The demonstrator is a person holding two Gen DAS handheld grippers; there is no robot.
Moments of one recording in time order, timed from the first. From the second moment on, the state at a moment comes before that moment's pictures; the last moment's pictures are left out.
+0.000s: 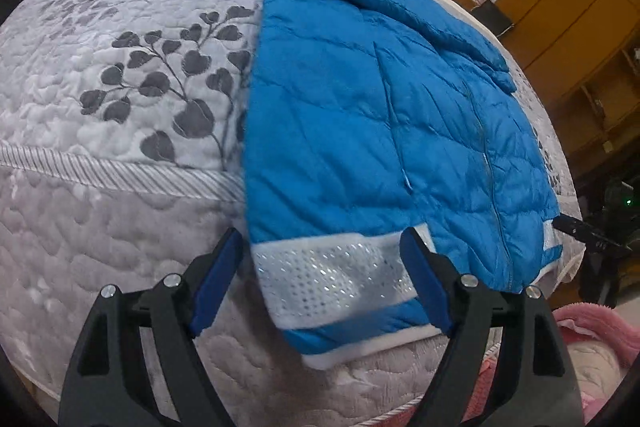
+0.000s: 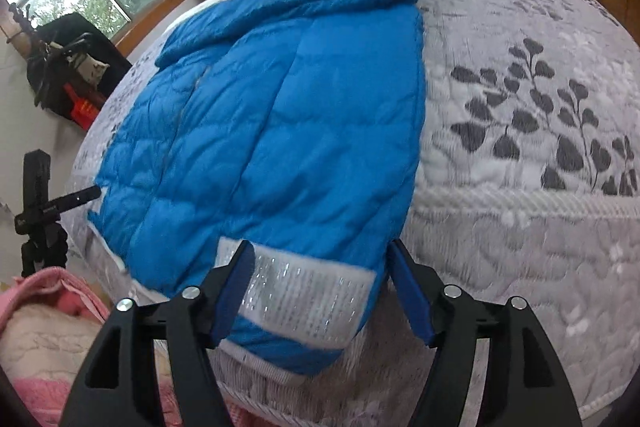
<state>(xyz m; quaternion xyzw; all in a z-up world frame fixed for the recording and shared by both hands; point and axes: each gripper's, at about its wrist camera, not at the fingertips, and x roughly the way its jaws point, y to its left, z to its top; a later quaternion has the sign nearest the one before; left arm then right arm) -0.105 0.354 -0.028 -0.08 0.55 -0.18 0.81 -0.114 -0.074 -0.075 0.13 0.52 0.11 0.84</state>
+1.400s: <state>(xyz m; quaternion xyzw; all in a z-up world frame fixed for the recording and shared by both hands) -0.008 0.336 0.093 -0.16 0.38 -0.28 0.87 -0.027 -0.104 0.064 0.18 0.37 0.22 0.88</state>
